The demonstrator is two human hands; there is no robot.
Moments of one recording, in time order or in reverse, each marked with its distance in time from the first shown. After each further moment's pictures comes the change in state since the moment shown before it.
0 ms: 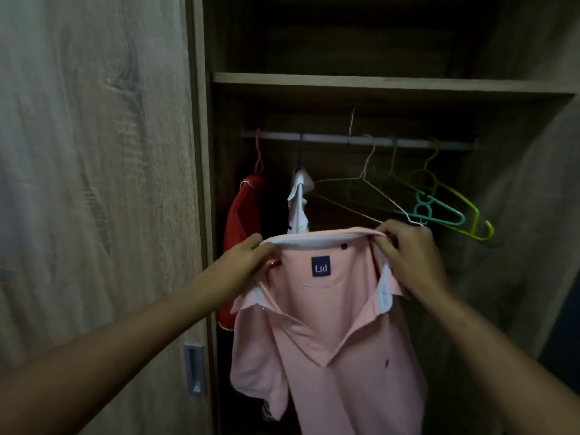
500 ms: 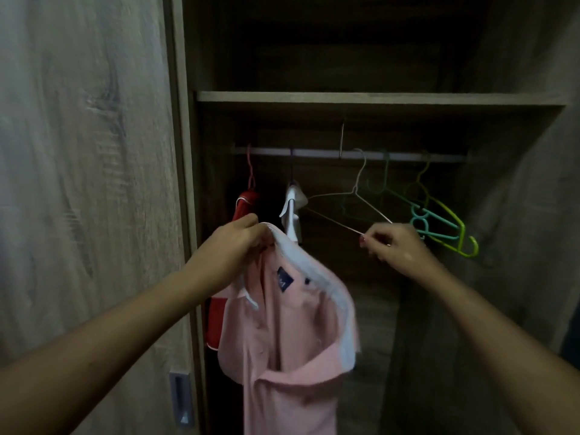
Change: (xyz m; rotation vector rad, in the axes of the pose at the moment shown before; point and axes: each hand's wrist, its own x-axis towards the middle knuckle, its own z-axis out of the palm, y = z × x) left_hand 0.044 0.015 -0.056 0.059 0.166 -0.073; right_hand 0.051 0.033 0.002 0.204 -0.271 -0.085
